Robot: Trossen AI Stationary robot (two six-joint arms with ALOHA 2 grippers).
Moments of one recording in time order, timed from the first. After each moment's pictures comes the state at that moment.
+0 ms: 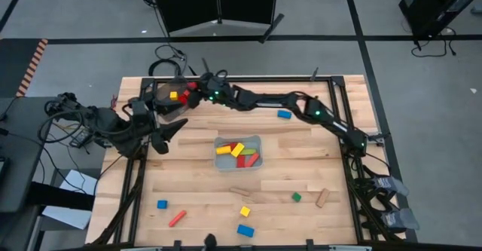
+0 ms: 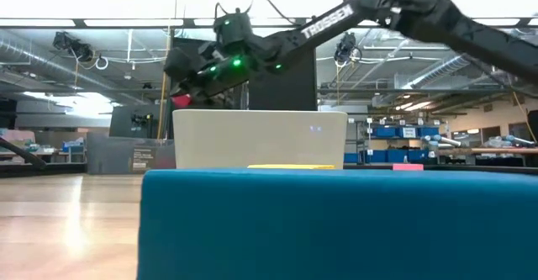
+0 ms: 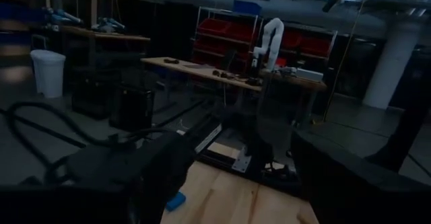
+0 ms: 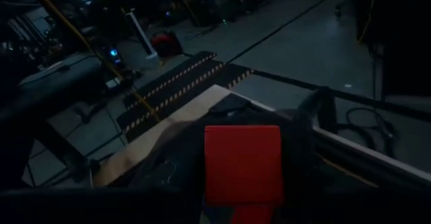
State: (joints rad) left arm -0.47 0.74 0.93 -0.06 -0.84 -0.13; right arm -0.29 2.51 2.11 0.20 0.20 0.45
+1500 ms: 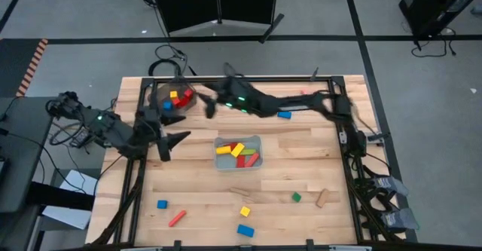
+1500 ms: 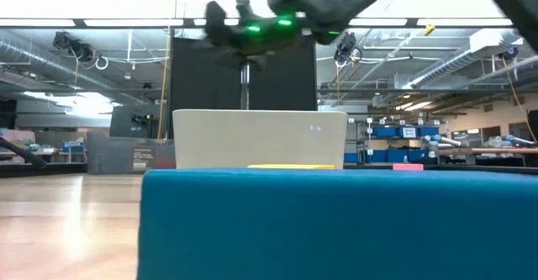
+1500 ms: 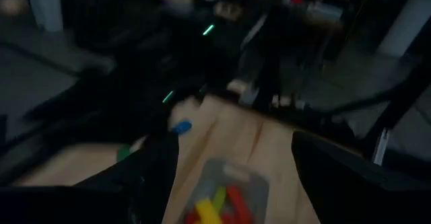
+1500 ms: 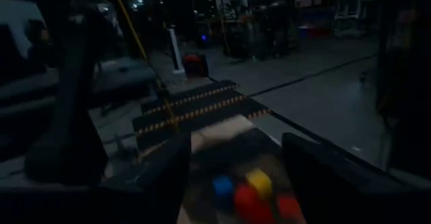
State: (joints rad) left arm -0.51 0.76 0.93 -0.44 -0.83 -0.46; right arm -0.22 2.10 1.55 0.51 0.17 0.19
